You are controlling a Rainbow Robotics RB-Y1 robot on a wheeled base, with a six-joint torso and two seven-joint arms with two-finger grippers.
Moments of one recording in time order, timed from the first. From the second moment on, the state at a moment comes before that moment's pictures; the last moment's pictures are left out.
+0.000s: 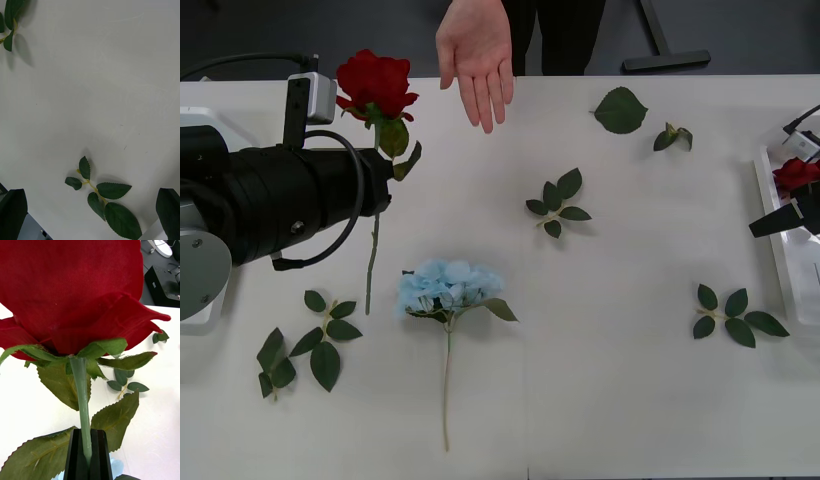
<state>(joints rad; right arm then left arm) -0.76 -0.85 -0.05 -0.74 -1.24 1.65 2.35 -0.18 0.49 -0.03 -2.32 0.69 1.21 -1.23</state>
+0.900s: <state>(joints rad) -0.76 -0.85 -0.05 -0.74 -1.24 1.65 2.35 -0.18 0.49 -0.03 -2.32 0.69 1.21 -1.23</state>
